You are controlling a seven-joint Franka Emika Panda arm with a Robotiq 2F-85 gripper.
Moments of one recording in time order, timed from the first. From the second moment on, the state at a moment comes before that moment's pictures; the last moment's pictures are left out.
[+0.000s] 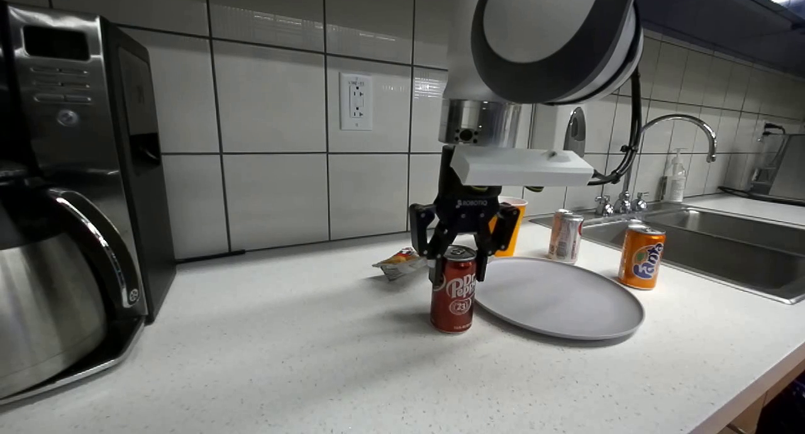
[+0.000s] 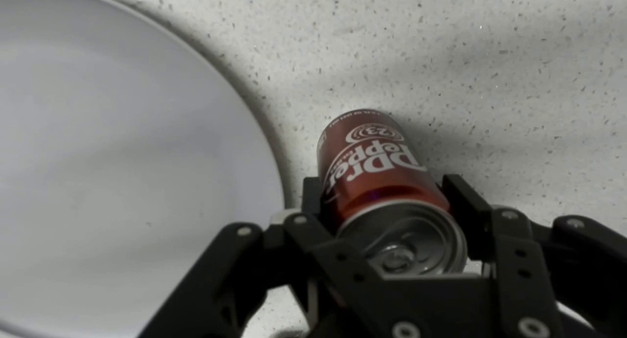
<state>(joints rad) 0.28 0.16 0.07 -2.33 -0.09 2.60 0.50</state>
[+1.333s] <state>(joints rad) 0.24 0.06 0.07 -2.38 0.00 2.60 0.44</state>
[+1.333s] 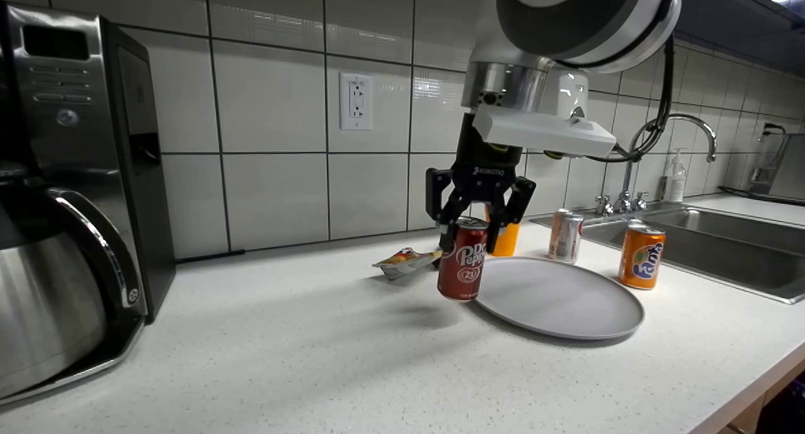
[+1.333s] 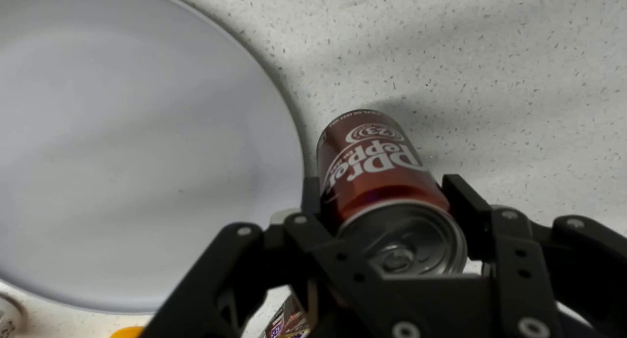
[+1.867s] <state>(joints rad) 0.18 -0.01 0.07 -2.44 0.00 2.60 0.44</state>
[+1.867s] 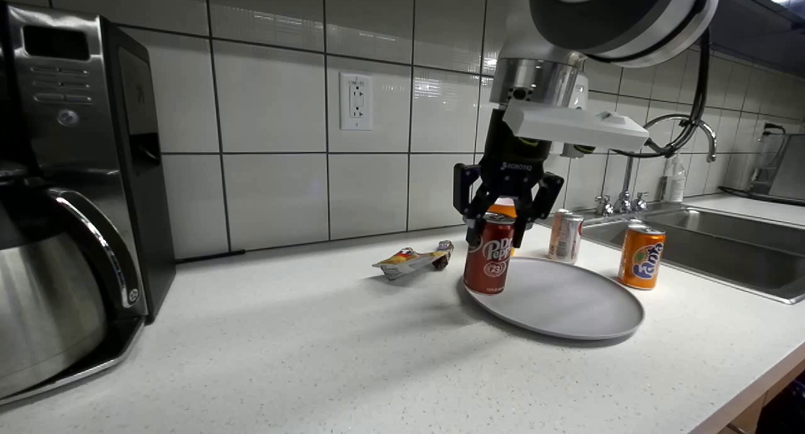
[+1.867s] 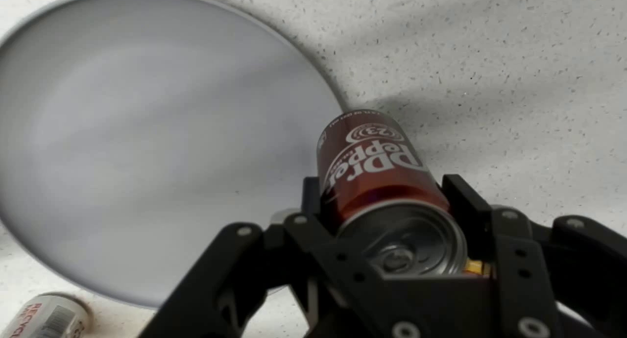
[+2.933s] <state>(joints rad) 0.10 -0.07 0.06 -2.57 0.00 2.60 0.44</state>
